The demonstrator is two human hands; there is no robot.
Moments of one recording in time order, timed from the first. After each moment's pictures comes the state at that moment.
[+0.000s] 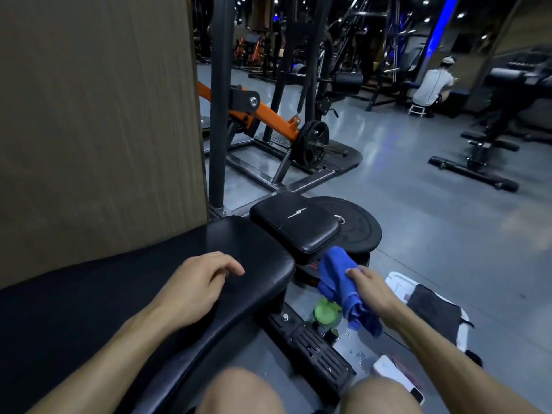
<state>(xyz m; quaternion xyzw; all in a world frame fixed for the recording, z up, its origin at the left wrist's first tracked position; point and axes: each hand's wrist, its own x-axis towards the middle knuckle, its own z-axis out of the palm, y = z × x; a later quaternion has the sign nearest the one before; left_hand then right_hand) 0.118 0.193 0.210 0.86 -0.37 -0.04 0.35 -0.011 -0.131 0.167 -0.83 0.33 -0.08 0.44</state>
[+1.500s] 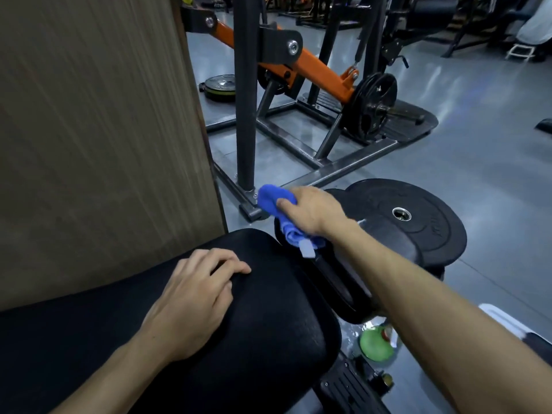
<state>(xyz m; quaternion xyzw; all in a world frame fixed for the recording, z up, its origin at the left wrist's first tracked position) 0.245 0.139 0.136 0.92 -0.35 0.06 0.17 0.321 -0.137 0.161 -0.99 0.05 -0.01 0.15</state>
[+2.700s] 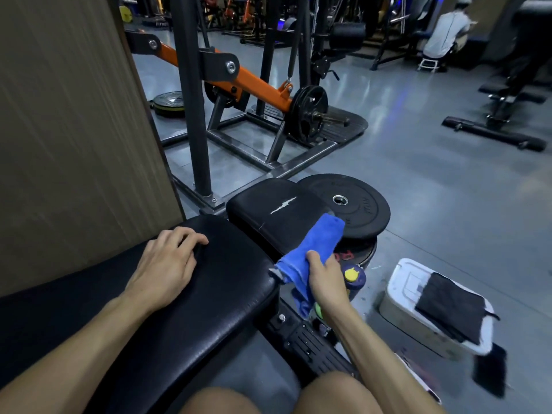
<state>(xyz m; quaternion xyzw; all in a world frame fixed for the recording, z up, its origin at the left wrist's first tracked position) 0.232 0.131 0.139 0.93 -0.35 0.08 0.13 0.081 -0.126 0.111 -0.67 0.37 -0.17 0.62</state>
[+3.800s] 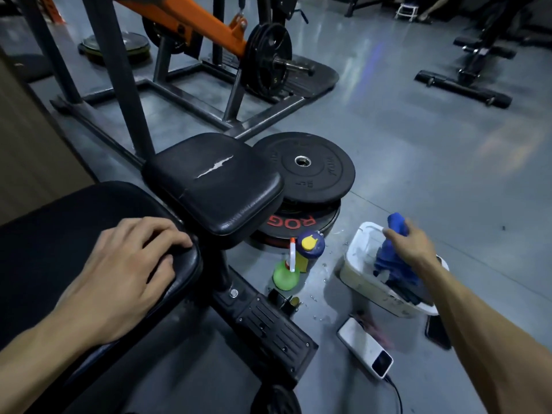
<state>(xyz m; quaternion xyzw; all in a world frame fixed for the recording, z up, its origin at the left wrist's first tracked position) 0.164 0.051 0.137 0.88 -0.44 0.06 0.15 -0.019 -0.415 0.034 -0.76 0.54 -0.10 0.34</state>
